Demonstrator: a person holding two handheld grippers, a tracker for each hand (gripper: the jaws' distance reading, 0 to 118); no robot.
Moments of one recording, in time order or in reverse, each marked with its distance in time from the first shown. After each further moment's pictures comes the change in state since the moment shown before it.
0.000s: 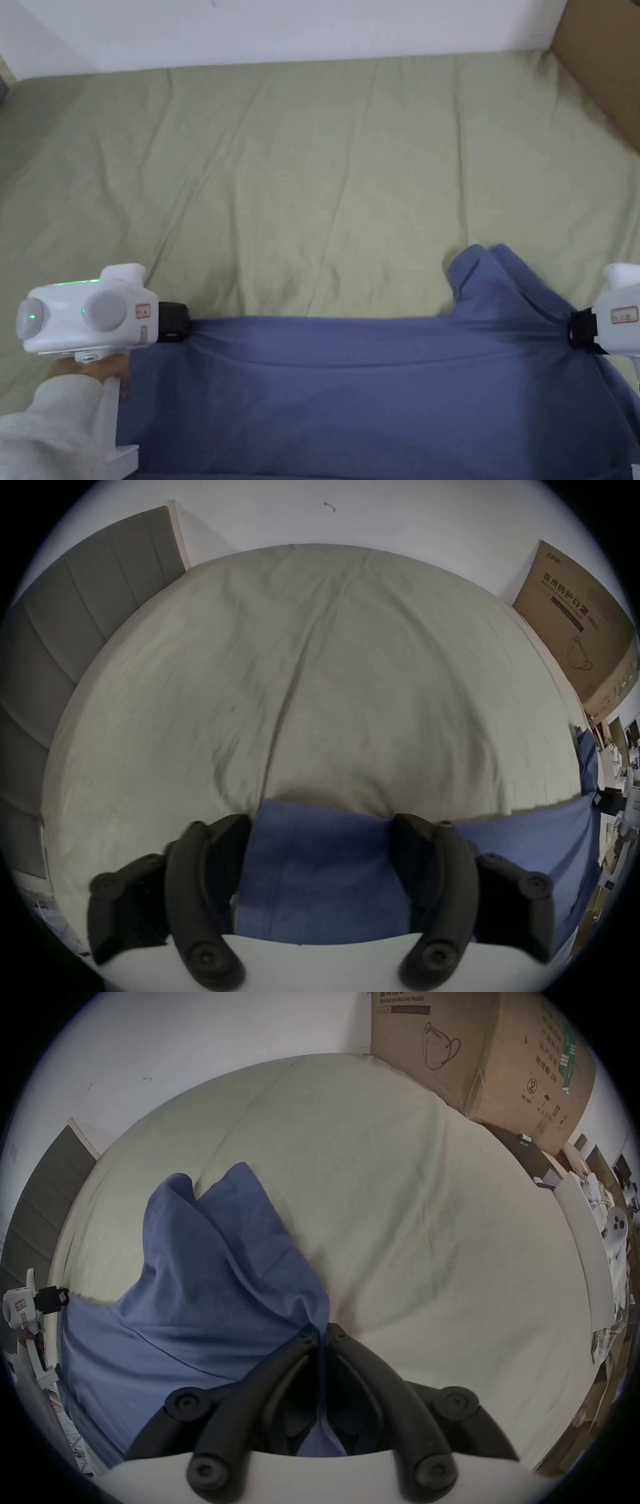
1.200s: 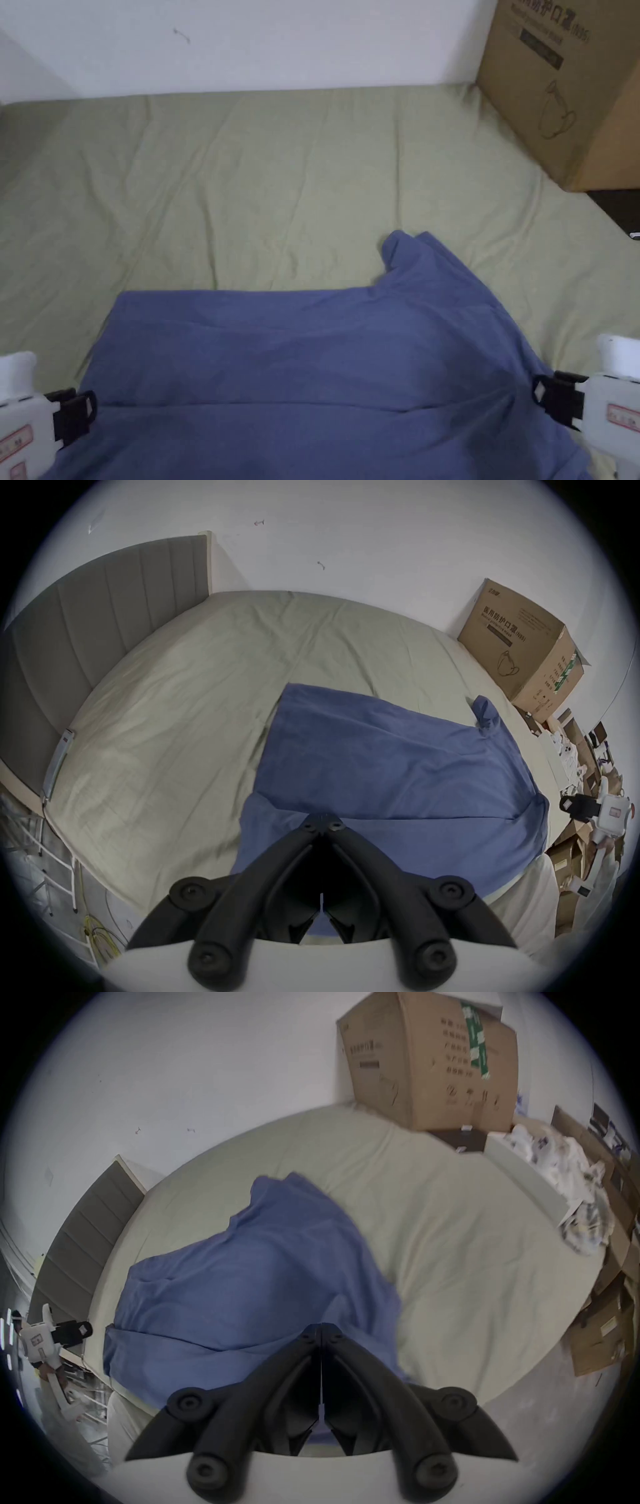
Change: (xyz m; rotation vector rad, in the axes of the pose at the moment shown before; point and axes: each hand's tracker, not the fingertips) left arm -0.022 -0.187 0.187 0.167 -0.145 0.063; right arm 0.003 -0.186 0.157 0.168 0.153 -0.116
